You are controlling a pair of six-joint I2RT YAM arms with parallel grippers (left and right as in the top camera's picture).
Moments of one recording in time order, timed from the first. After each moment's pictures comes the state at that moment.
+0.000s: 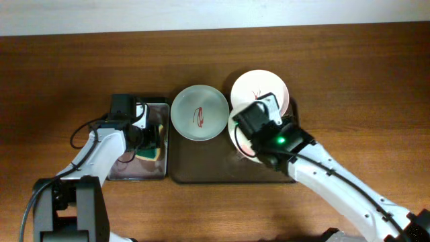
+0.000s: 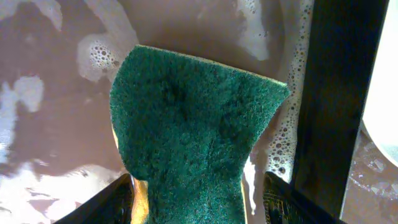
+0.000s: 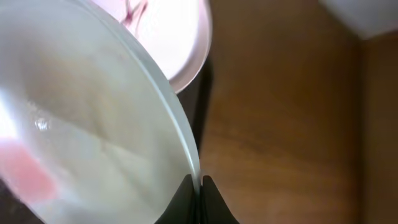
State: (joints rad) left arm -0.02 1.68 0.95 -0.54 0.11 -0.09; right arm 0.66 1.44 1.14 -0.90 0.71 0.21
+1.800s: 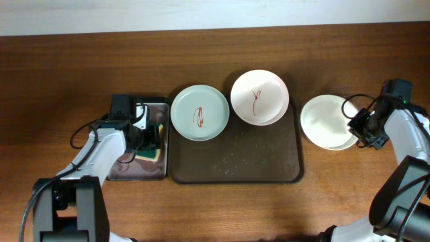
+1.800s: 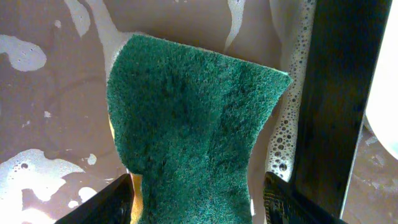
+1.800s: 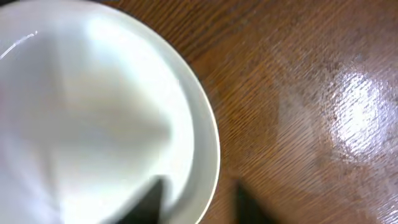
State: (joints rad) left arm -0.02 1.68 0.94 -0.56 0.11 -0.09; right arm -0.43 1.73 1.15 -0.77 0.02 0.39
